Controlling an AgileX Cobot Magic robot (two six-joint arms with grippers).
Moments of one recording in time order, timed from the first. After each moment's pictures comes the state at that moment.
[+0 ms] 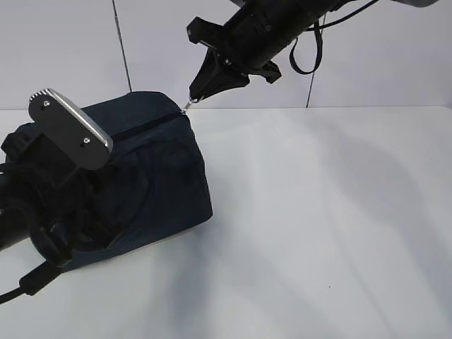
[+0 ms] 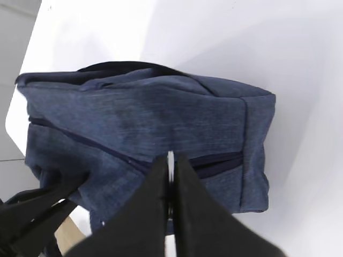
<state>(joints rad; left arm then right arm) -0.74 1.46 -0.51 -0.91 -0.54 1.15 0.34 2.13 -2.01 0.70 1.13 -0.23</state>
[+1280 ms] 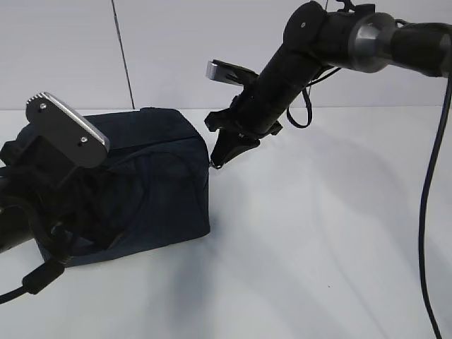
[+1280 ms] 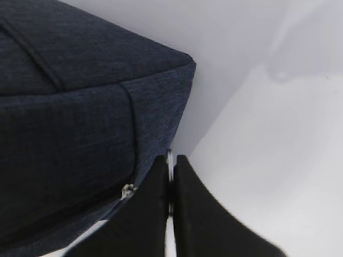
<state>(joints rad) -0.74 1.46 -0.52 -0.99 -0.52 1.15 0.32 2.34 -2.02 0.58 1.16 -0.45</state>
